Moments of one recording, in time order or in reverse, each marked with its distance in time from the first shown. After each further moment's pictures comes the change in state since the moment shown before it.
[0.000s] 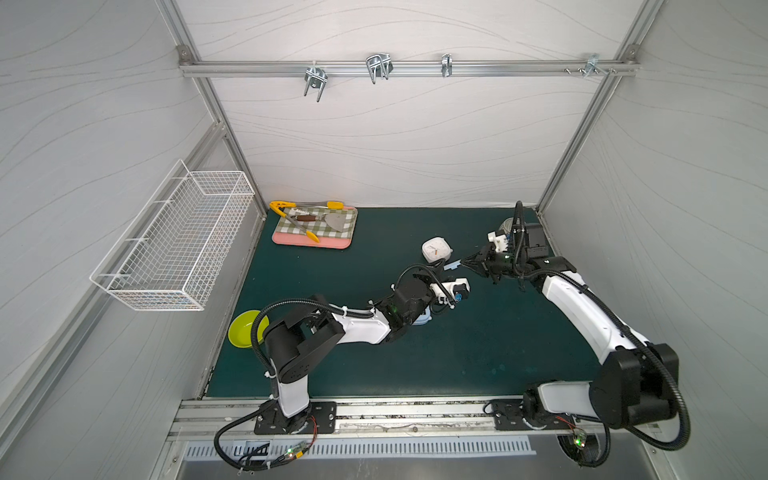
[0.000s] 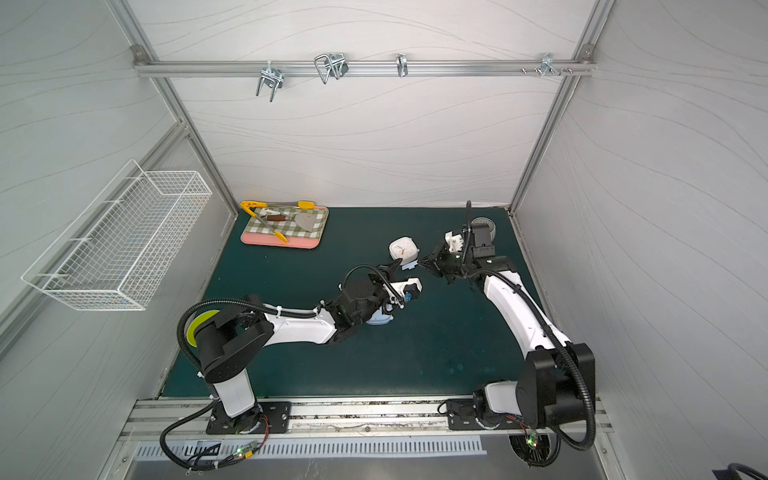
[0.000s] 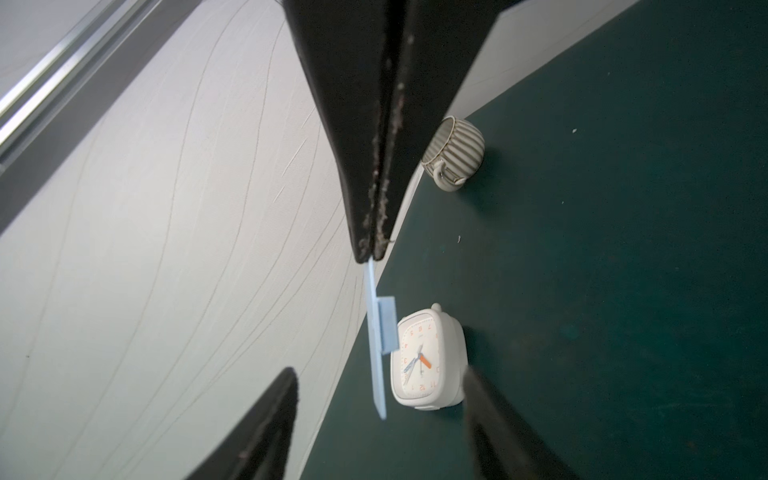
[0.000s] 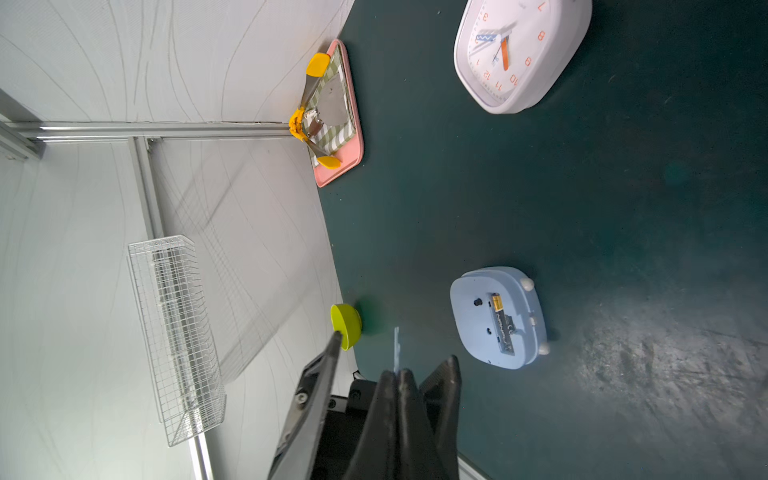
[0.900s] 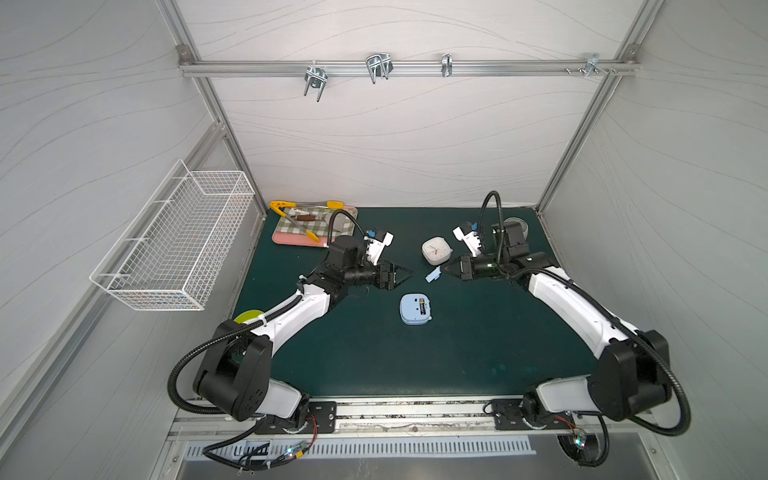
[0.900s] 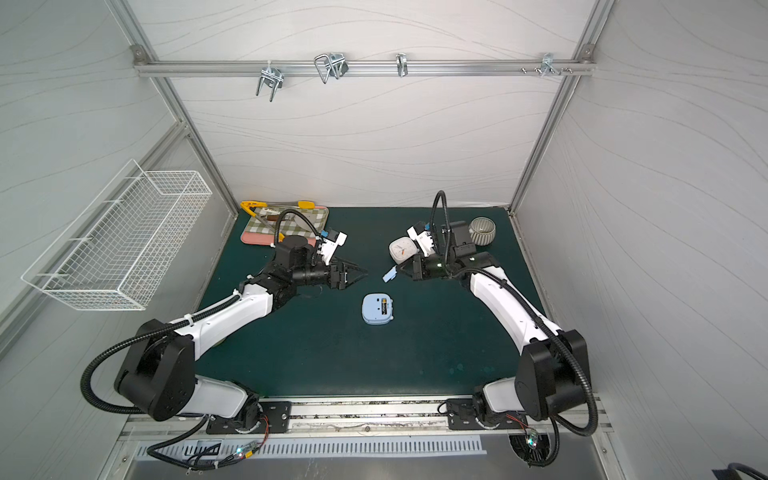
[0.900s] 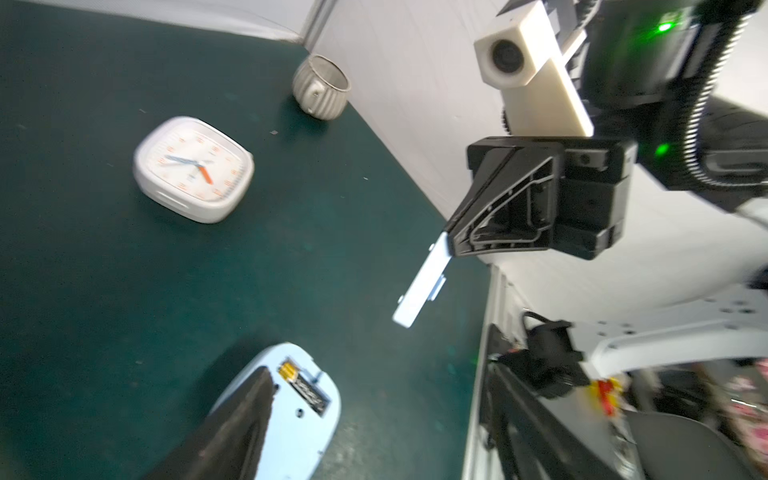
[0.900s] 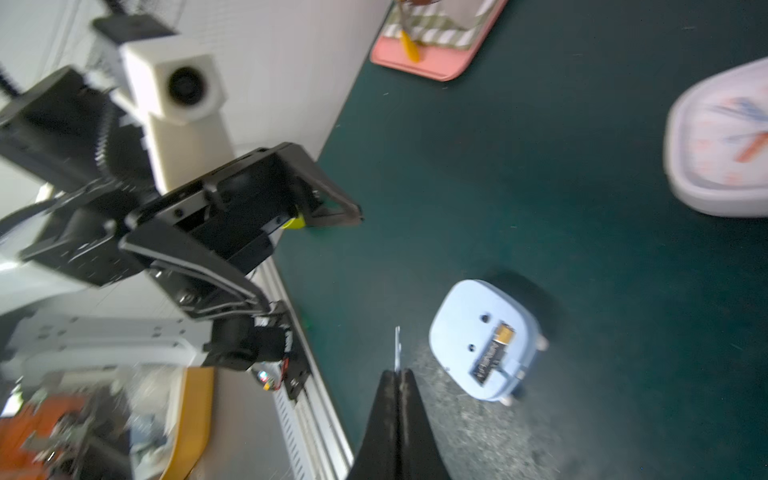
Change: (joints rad) left arm 0.549 -0.374 0.001 -0.712 1.124 -1.334; right arm 0.163 0.073 0.065 -0.001 -0.185 -0.732
